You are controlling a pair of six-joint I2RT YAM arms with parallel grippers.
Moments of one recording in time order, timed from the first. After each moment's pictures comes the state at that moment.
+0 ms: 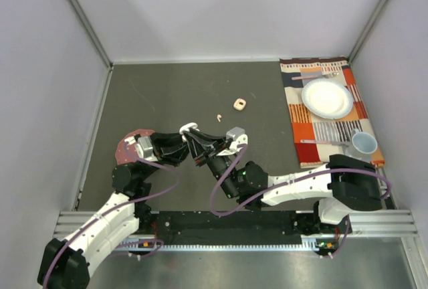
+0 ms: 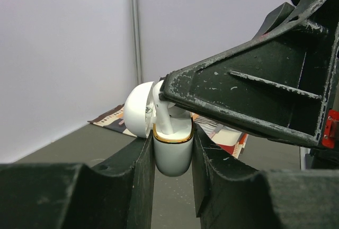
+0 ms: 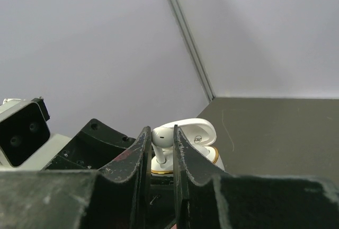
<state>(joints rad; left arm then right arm) -0.45 0.64 0.18 1.08 0.55 -0.33 1.45 1.56 0.86 1.32 0.76 0.01</state>
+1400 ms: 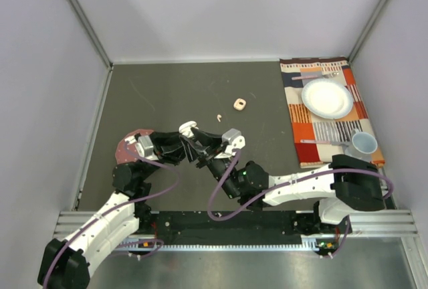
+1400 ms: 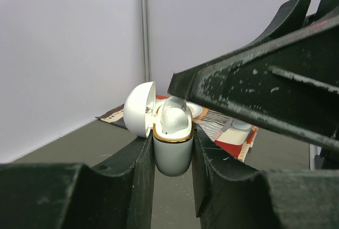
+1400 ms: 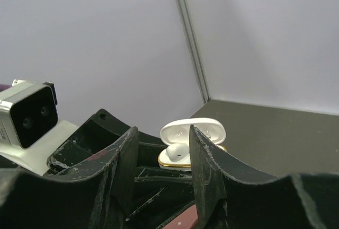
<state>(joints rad) -0.45 0.64 0.18 1.05 0.52 -0.31 1.45 1.55 0.86 1.29 0.71 -0.09</state>
